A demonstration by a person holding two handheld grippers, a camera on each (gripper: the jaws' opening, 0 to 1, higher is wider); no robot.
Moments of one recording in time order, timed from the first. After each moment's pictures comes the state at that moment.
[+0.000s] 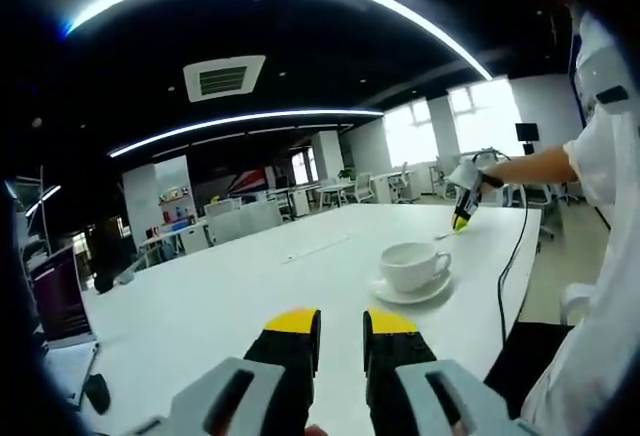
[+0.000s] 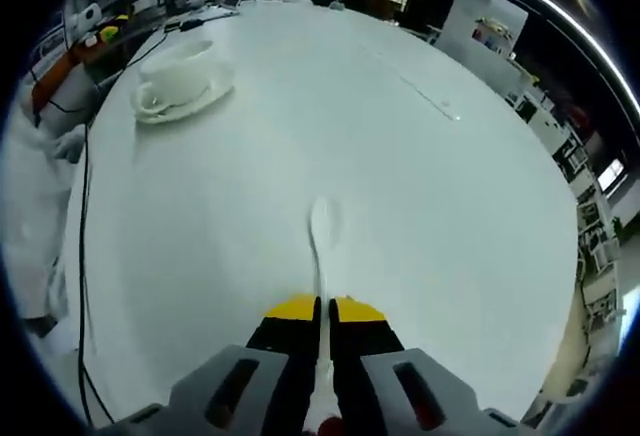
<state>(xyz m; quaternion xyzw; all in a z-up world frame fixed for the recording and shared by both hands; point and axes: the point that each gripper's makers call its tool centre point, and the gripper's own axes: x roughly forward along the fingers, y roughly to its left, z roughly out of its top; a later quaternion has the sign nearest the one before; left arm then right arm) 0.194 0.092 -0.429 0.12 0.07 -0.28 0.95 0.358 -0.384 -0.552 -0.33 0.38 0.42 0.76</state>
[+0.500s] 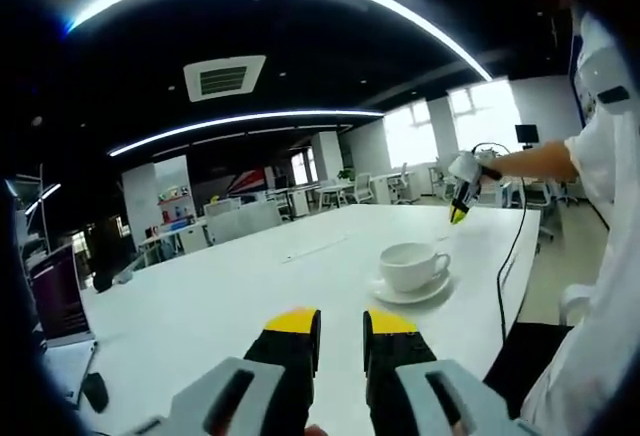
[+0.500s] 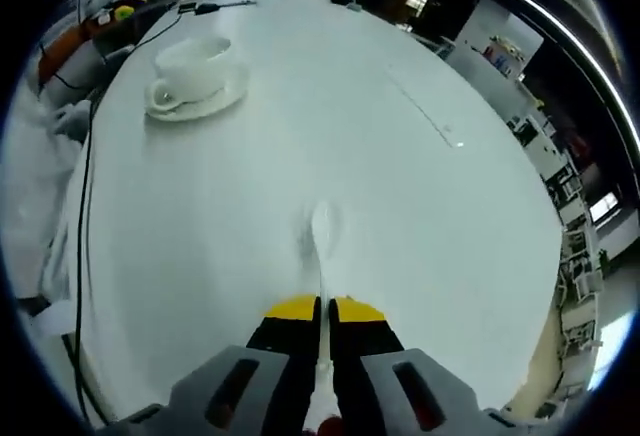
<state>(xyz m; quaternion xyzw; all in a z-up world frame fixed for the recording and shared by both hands) 0.193 0.092 -0.431 0.12 0.07 -0.28 0.95 0.362 -0.370 -0.522 -0.38 0.36 0.42 0.74</state>
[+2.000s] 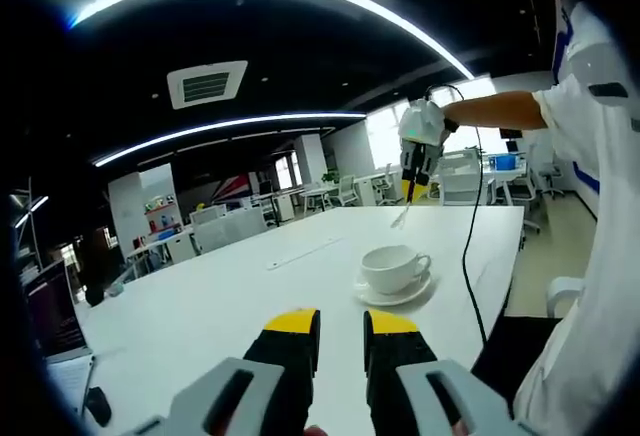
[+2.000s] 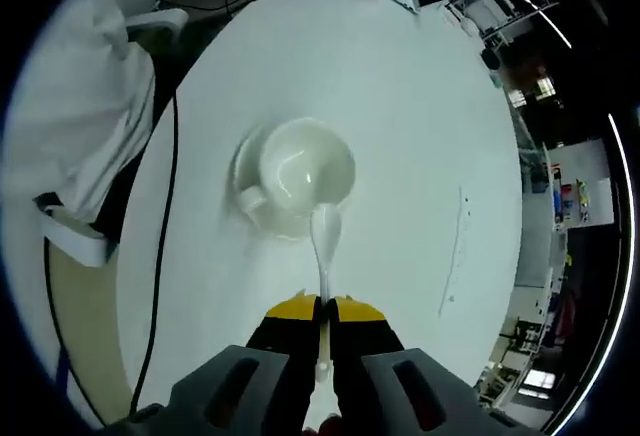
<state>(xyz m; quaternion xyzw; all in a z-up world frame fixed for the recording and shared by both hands) 0.176 0.083 -0.424 0.13 0.07 -0.31 0.94 0.328 -0.200 -0.436 -0.63 0.27 0.51 0.52</state>
